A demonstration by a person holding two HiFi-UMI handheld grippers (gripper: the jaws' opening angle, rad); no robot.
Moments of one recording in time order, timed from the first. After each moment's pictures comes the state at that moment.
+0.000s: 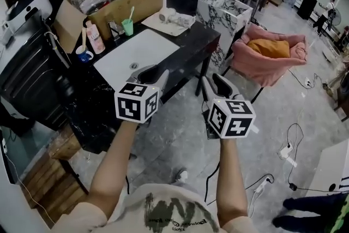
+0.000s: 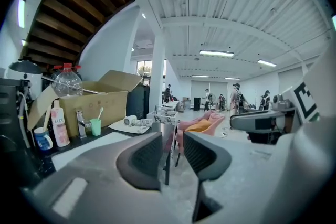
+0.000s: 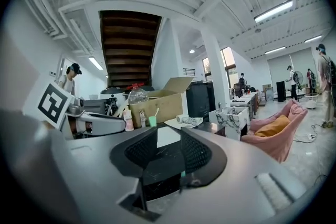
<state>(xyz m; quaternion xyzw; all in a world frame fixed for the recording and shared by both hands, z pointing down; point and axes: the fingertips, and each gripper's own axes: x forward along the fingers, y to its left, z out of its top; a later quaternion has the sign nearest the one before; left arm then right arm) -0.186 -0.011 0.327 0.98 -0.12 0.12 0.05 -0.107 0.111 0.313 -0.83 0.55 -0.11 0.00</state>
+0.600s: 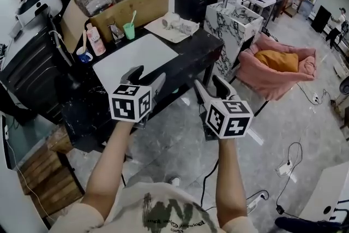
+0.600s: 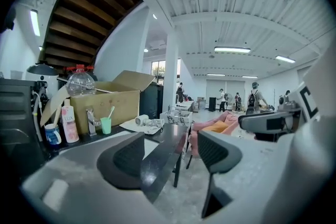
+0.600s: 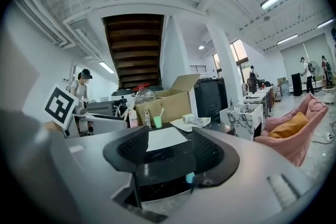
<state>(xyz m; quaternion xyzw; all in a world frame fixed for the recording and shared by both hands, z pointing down) -0.152 -0.032 0.335 0.97 -0.21 0.12 0.07 -0.050 0.095 0.321 -0.78 0.61 -0.12 0.01</state>
